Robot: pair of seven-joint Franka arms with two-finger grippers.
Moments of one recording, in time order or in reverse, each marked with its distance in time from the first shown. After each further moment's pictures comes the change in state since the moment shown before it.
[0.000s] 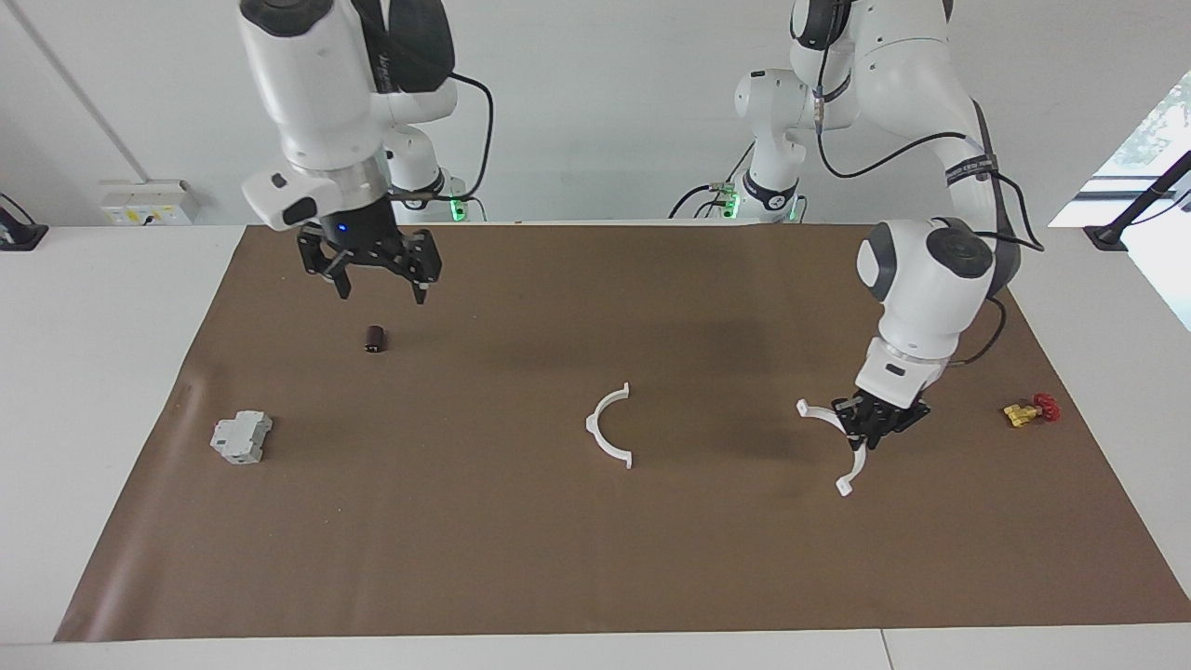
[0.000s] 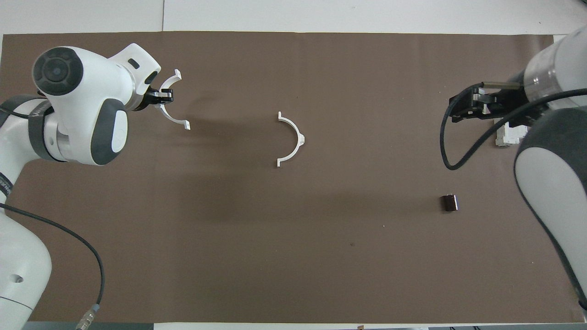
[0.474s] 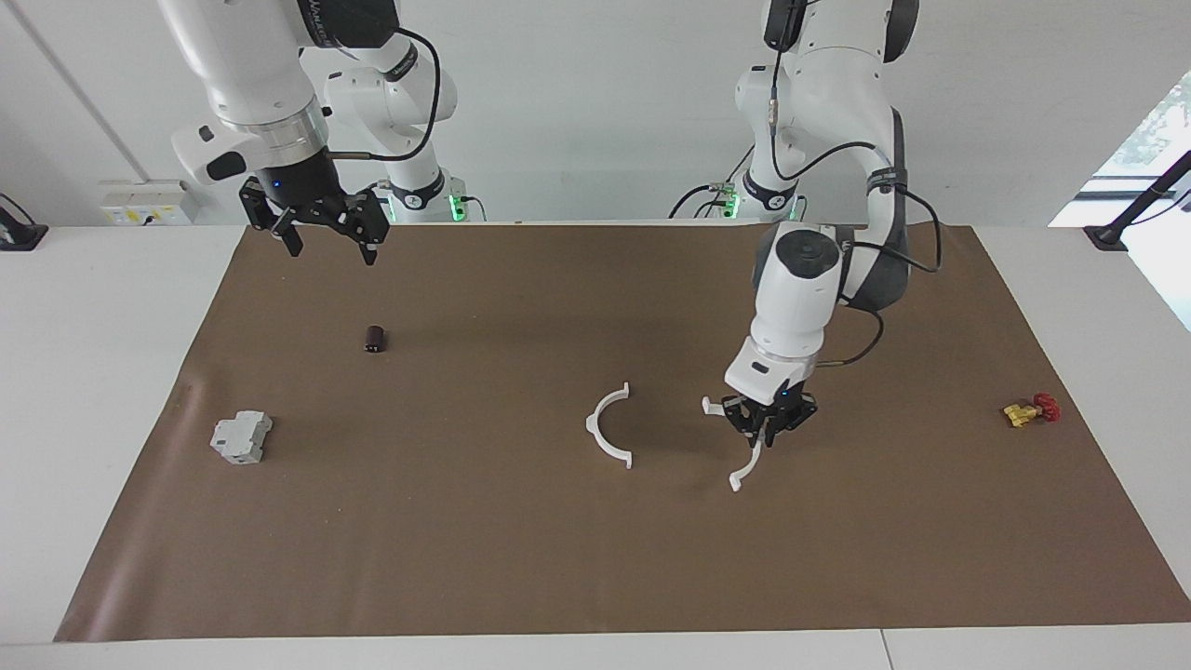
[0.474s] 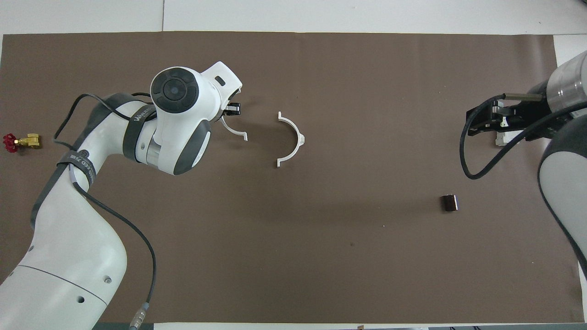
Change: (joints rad) left arm -0.195 0.112 0.000 0.070 0.065 0.001 -0.189; right arm -0.023 -0.024 0.003 -0.038 0.000 -0.034 -0.031
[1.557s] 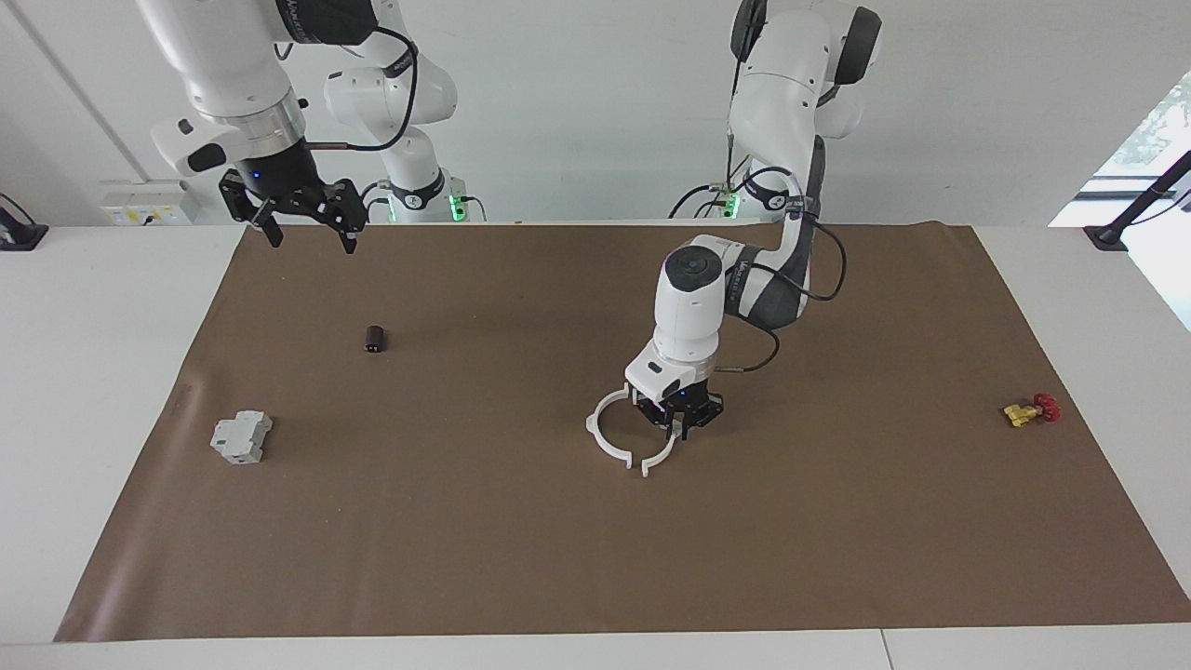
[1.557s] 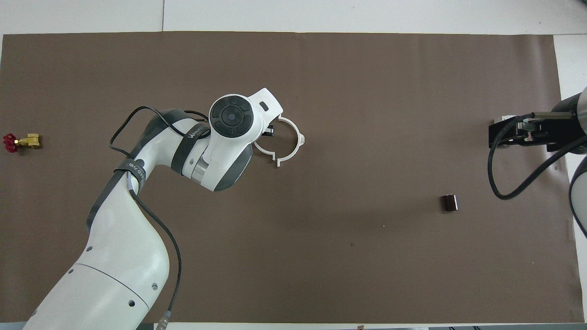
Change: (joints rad) left arm -0.114 0.042 0.001 -0.028 0.006 0.026 -0.041; right arm 0.000 -0.078 -0.054 -0.094 -0.001 0.025 -0.082
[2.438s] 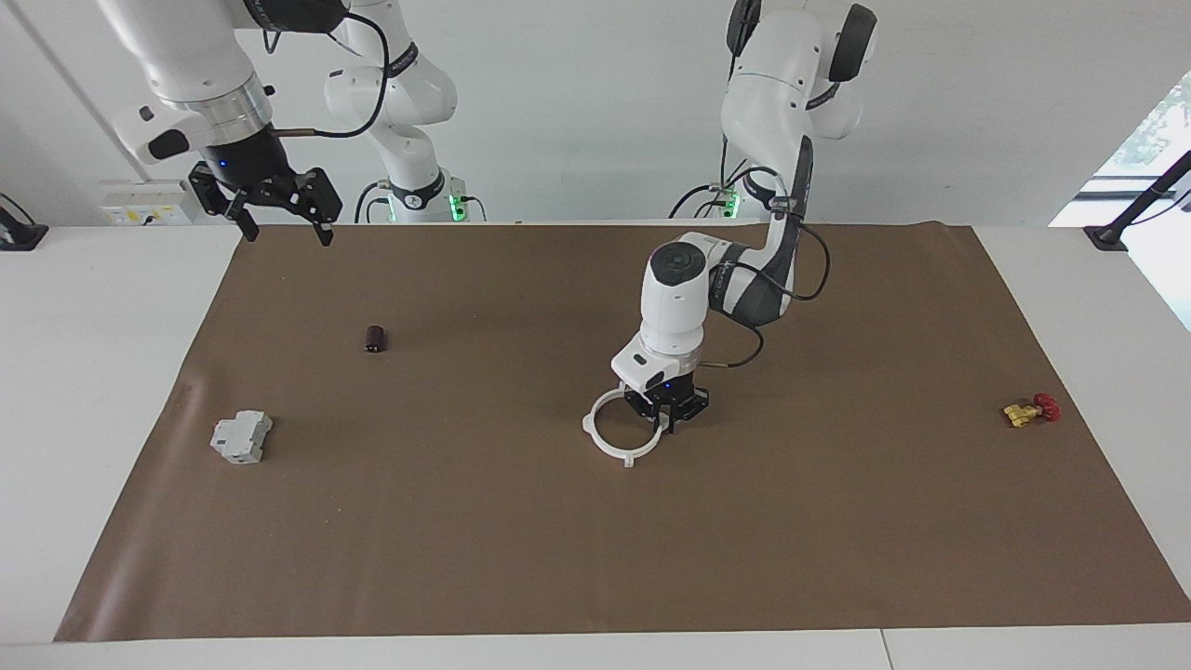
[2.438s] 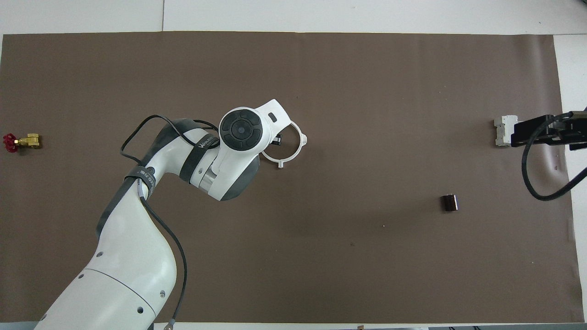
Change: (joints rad) left arm -0.030 -0.012 0.000 -0.046 0.002 0.047 0.000; right arm -0.071 -0.016 -0.001 0.011 0.025 -0.005 -0.071
